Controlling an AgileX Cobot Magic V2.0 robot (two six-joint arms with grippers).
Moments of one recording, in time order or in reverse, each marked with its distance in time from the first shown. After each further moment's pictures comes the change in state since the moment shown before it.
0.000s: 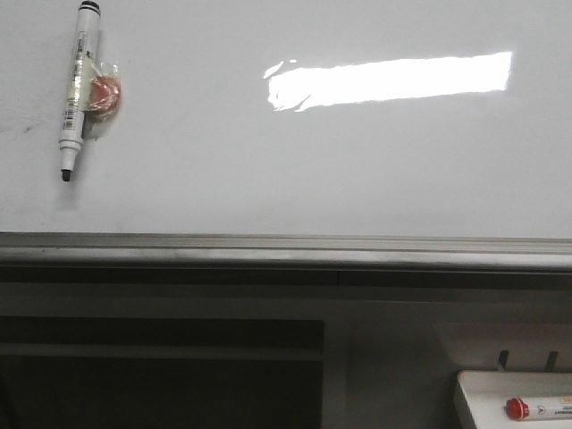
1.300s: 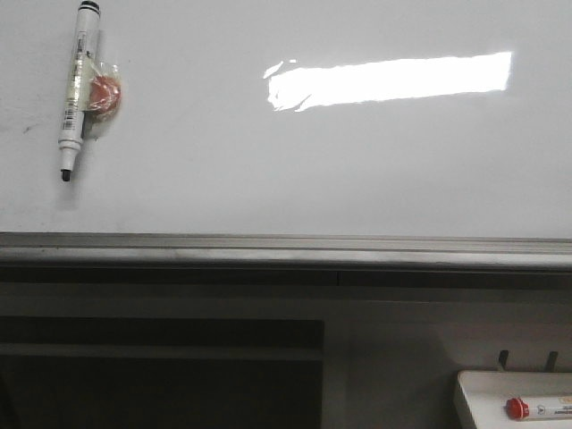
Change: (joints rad) left arm 0.000 0.000 0.000 -0.652 -0.074 -0.002; right arm 0.000 0.000 0.000 0.043 -0.452 0.076
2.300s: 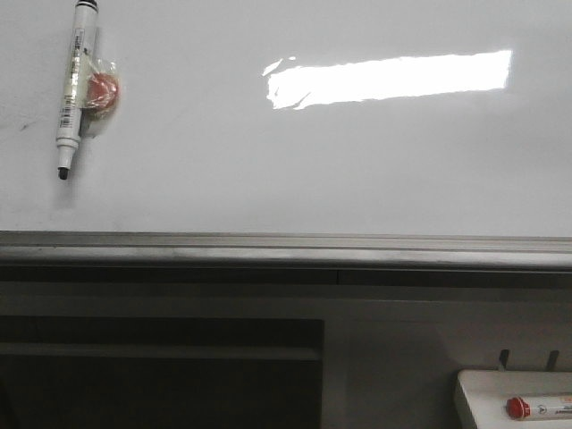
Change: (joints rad) left arm -0.043 0.641 -0.590 0.195 0.353 0.297; right arm 0.000 0.442 -0.543 0.244 0.635 -0.080
